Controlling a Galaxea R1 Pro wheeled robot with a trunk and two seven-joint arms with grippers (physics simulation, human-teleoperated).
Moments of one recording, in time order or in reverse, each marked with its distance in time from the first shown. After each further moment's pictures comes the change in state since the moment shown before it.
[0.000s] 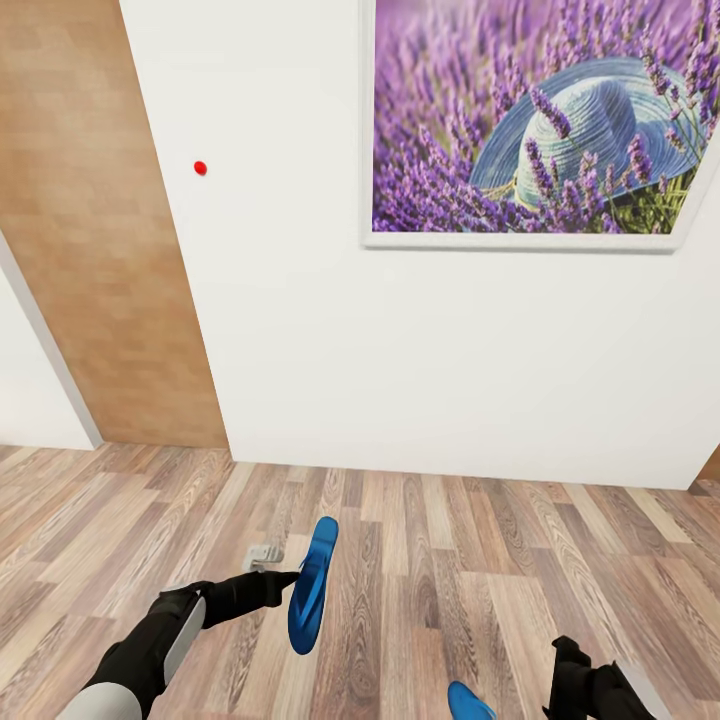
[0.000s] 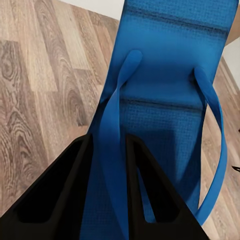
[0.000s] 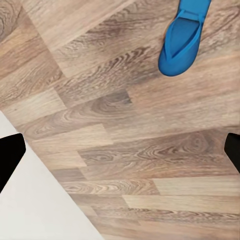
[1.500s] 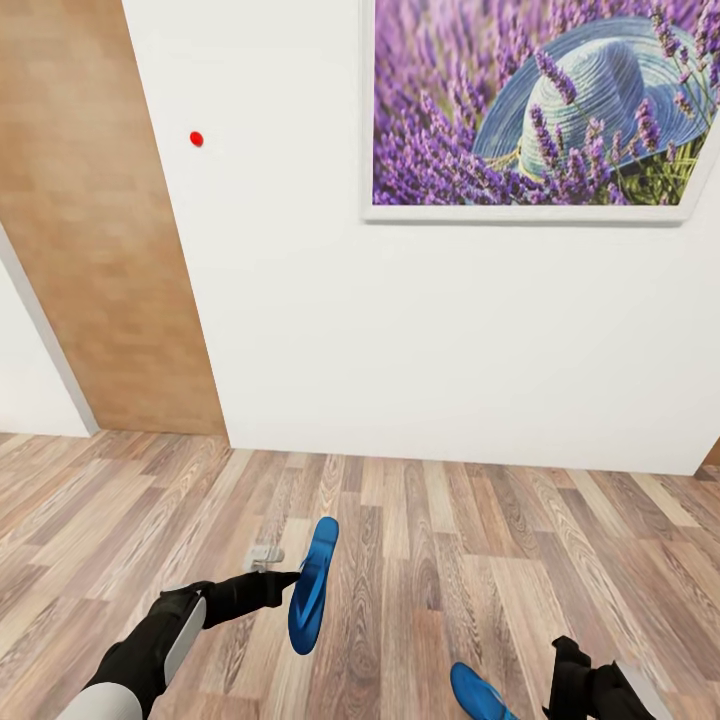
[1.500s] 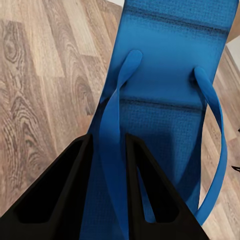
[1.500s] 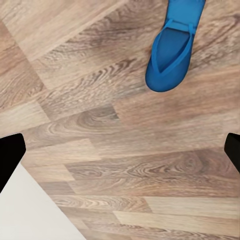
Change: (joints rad) left arm 0.000 -0.002 0.000 0.000 -0.001 0.000 0.000; right arm 0.000 0.000 0.001 0.000 0.000 0.000 0.000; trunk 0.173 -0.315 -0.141
